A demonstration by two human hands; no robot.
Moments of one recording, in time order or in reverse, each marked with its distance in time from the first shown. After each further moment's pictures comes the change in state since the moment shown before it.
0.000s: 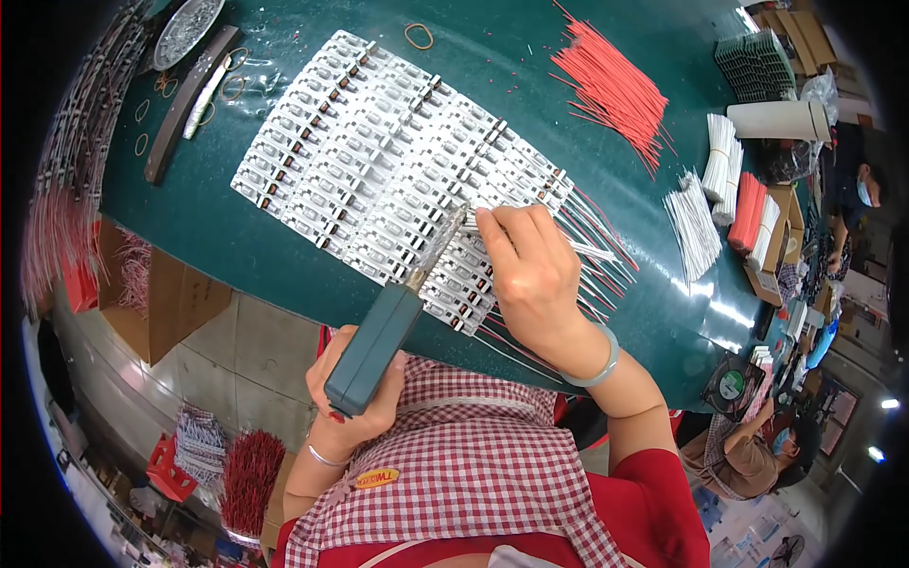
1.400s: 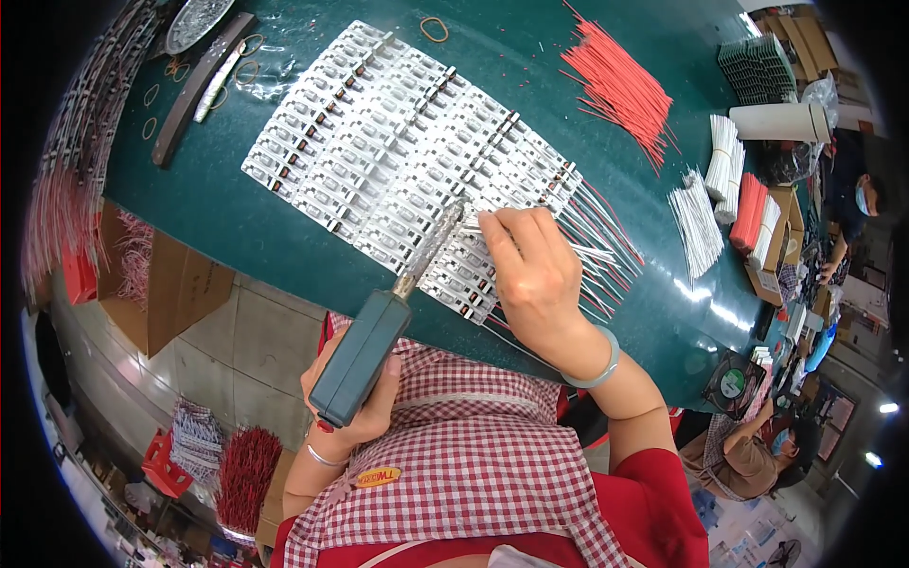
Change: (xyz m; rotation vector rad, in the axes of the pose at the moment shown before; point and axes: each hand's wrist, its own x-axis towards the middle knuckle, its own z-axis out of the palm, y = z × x) left_hand -0.026 -0.015 -0.007 -0.032 0.089 -0.018; right_hand -0.008 -0.011 0.004 0.022 0.009 -0.010
